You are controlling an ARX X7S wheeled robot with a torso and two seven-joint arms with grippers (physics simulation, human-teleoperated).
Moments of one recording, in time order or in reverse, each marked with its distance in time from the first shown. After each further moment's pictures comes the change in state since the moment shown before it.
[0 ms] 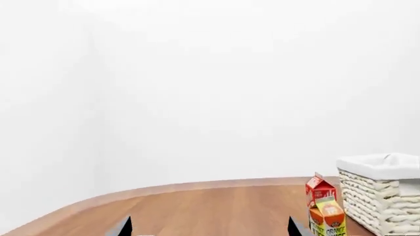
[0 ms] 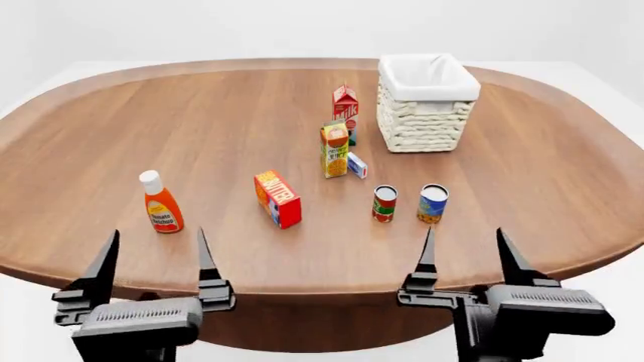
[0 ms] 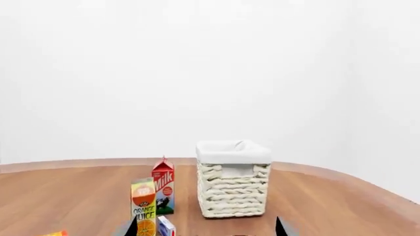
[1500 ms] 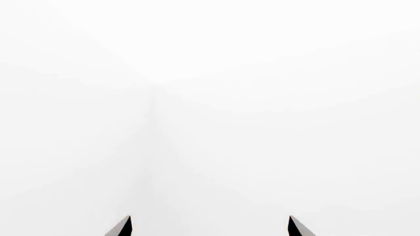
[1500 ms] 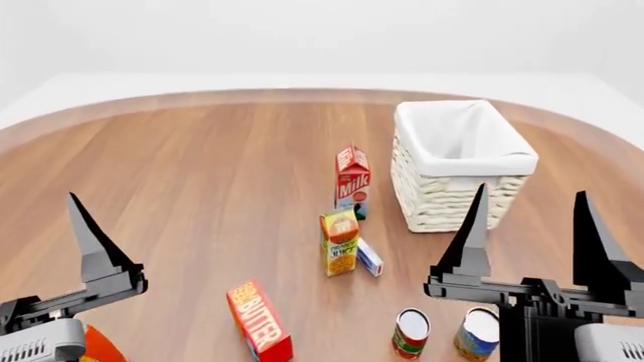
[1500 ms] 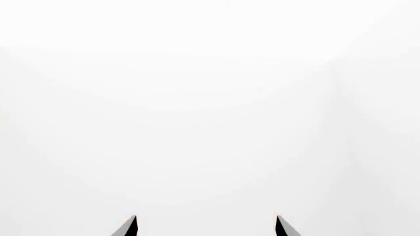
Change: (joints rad) left arm 0.068 -0.086 -0.158 0.288 -0.020 0.035 -0.161; right arm -0.038 0.078 -0.017 -0.302 -0.011 -0.093 0.109
